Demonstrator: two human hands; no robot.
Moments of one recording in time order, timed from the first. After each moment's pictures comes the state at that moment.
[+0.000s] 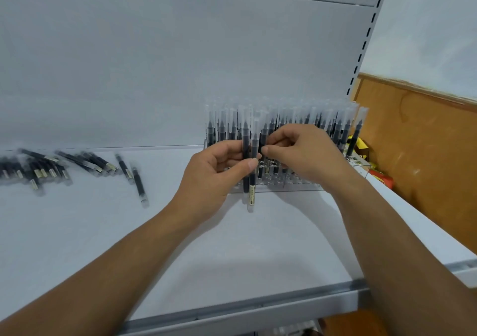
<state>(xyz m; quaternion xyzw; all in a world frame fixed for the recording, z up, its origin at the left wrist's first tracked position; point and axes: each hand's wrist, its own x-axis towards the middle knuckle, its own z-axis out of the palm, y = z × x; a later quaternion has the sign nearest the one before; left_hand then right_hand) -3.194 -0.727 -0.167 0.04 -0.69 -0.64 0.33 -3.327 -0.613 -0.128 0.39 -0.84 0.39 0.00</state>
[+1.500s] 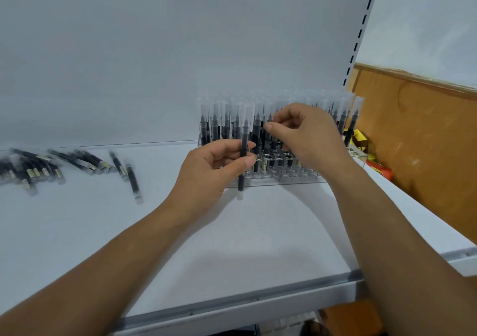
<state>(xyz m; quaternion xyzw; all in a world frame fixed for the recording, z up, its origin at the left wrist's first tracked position) -3.197 -0.727 -0.171 0.08 -0.71 -0.63 0.30 -3.340 -0.612 -0.130 0.36 -0.81 0.45 0.08</state>
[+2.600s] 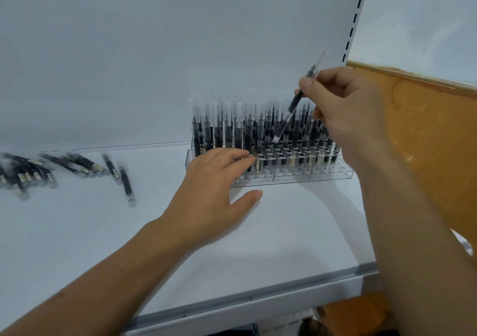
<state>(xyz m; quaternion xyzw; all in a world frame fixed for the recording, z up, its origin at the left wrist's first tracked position) -3.194 -0.725 -0.189 0.05 -0.95 -0.12 0.27 -3.345 -0.579 -0.100 0.31 -0.68 0.65 0.11</state>
